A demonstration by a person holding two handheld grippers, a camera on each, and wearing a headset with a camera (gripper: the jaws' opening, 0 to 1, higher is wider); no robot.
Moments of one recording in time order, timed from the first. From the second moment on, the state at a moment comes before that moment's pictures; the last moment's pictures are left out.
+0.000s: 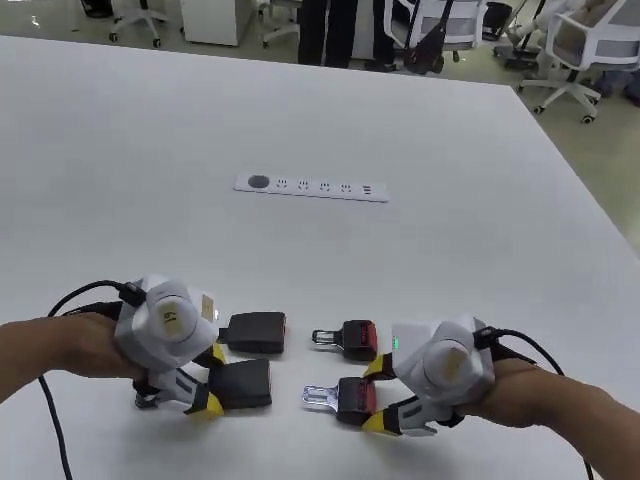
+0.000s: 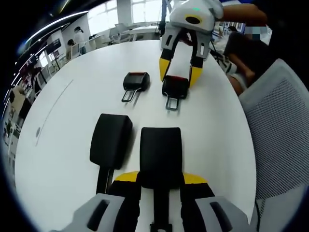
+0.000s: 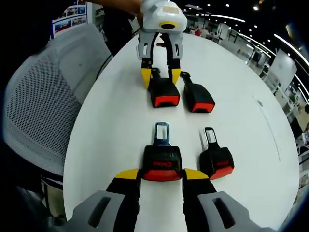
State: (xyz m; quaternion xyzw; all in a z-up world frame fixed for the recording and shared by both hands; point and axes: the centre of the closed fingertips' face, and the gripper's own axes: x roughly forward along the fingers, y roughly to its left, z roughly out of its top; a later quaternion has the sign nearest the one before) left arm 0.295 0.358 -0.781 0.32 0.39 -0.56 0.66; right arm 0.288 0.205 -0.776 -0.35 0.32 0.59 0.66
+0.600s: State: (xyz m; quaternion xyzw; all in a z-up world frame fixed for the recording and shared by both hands) left arm 0.291 0.357 -0.779 0.34 0.38 -0.59 0.62; right arm 0.291 0.229 -0.775 -0.35 0.31 0.60 0.64
